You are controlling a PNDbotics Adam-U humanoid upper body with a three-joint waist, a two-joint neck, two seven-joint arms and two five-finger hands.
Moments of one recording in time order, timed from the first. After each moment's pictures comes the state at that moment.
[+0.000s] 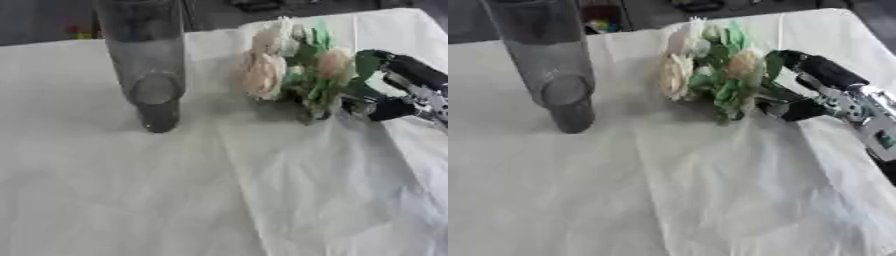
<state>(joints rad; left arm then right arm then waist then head) -0.57 0.24 -0.09 -1.99 0.52 -0.50 -0.15 -0.36 -1.08 -0.10 -1.38 0.51 -0.21 0.08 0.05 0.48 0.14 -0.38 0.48</state>
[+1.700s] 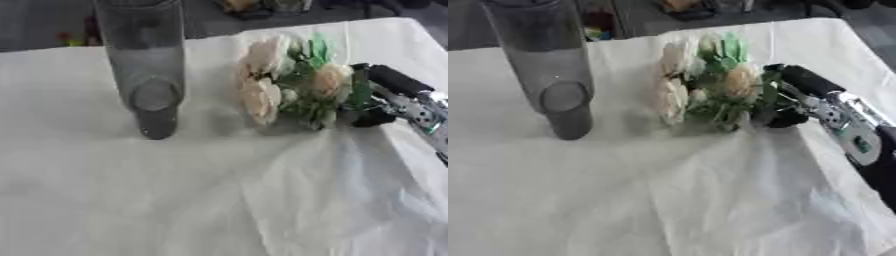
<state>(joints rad) -0.58 0.24 -0.09 -1.99 0.51 -0.51 -0.15 -0.38 -1.08 -0.10 -1.36 0.53 -0.23 0.12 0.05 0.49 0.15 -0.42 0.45</state>
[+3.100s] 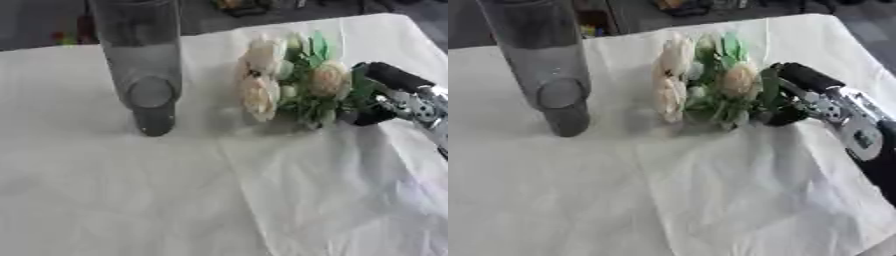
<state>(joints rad) -0.58 0.24 -0.09 -1.99 0.51 -0.50 -0.15 -0.39 -1.09 -0.09 -1.38 0.53 -0.21 0.16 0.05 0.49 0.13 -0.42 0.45</state>
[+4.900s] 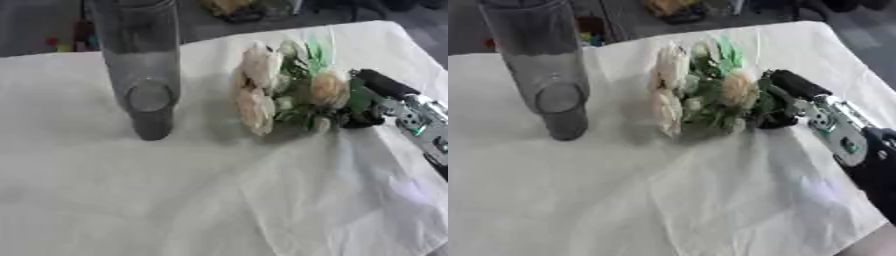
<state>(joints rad) -0.59 0.24 -0.09 -1.99 0.51 -0.50 -0.16 -0.37 -1.09 -0.10 -1.36 0.49 -0.24 0.09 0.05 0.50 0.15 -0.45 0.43</state>
